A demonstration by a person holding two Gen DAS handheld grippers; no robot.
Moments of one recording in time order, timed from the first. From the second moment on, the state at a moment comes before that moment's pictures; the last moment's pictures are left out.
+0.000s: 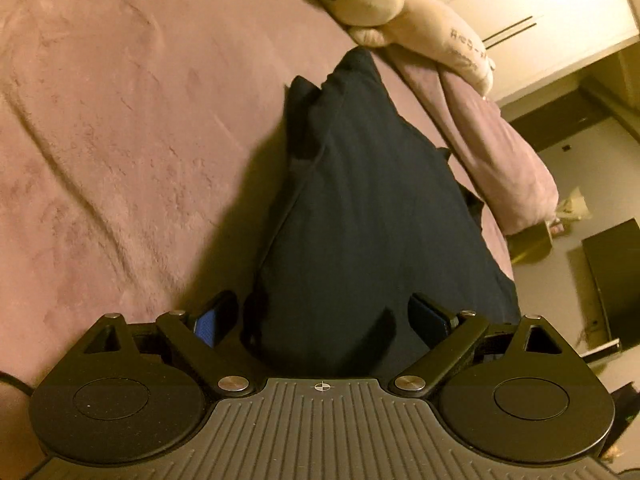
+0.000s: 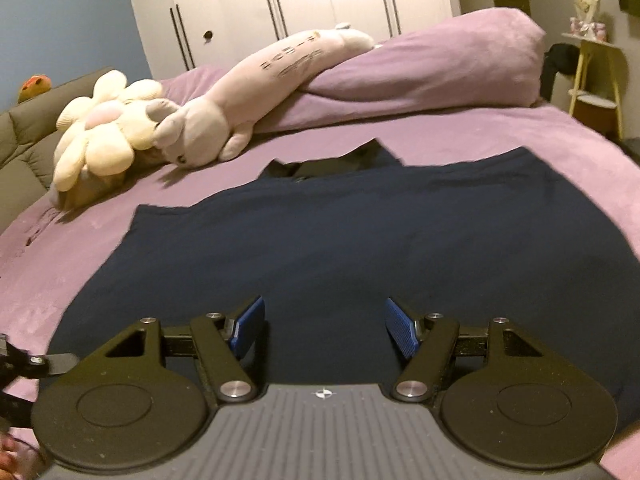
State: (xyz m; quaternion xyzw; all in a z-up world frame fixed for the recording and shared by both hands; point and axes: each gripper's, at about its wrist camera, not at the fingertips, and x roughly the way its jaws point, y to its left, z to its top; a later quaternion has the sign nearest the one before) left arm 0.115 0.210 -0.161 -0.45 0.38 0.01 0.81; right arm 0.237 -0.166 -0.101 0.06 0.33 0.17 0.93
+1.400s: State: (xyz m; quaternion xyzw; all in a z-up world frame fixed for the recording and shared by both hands) left arm 0.187 0.147 -0.030 -0.33 0.34 -0.03 0.88; right arm 0.223 -0.202 -0.089 0.09 0.35 0.15 0.92
